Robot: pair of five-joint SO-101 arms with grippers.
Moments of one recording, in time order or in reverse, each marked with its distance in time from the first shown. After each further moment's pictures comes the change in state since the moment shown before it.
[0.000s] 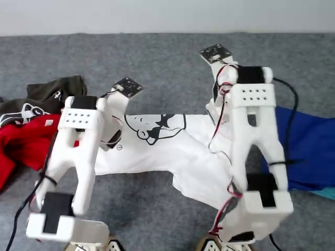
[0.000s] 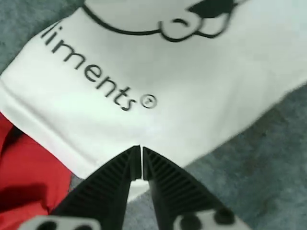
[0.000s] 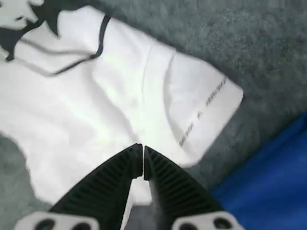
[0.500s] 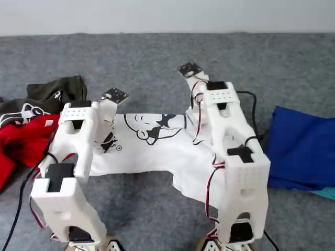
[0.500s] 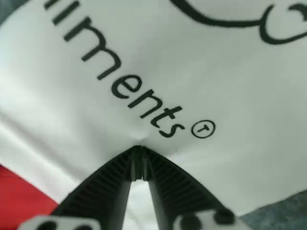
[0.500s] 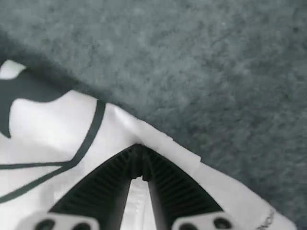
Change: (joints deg) left arm -6.3 19.0 -2.1 -10.1 -1.2; right arm -2.5 26.8 -3.5 -24.5 0.0
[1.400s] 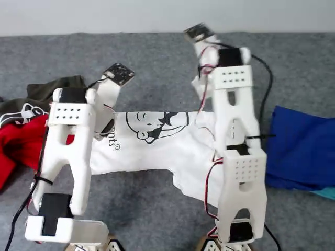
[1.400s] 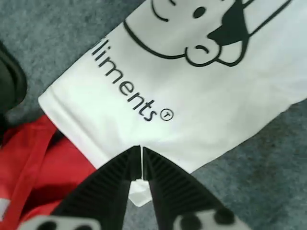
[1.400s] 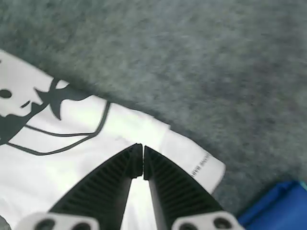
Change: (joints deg) left arm 6.3 -21.9 -6.2 15.2 -0.7; right arm 1.0 1.2 -44.9 35.9 -2.6
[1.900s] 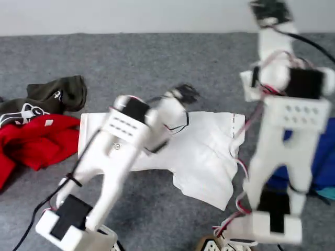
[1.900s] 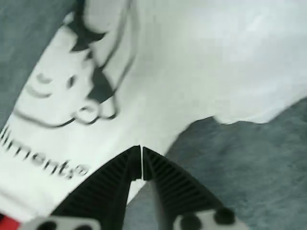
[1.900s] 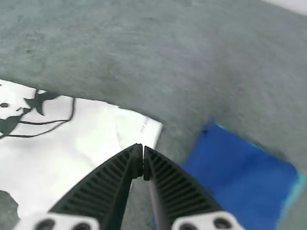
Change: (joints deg) left arm 27.3 0.0 0.0 0.2 9.3; right arm 12.4 -44.0 26.3 0.1 -0.6
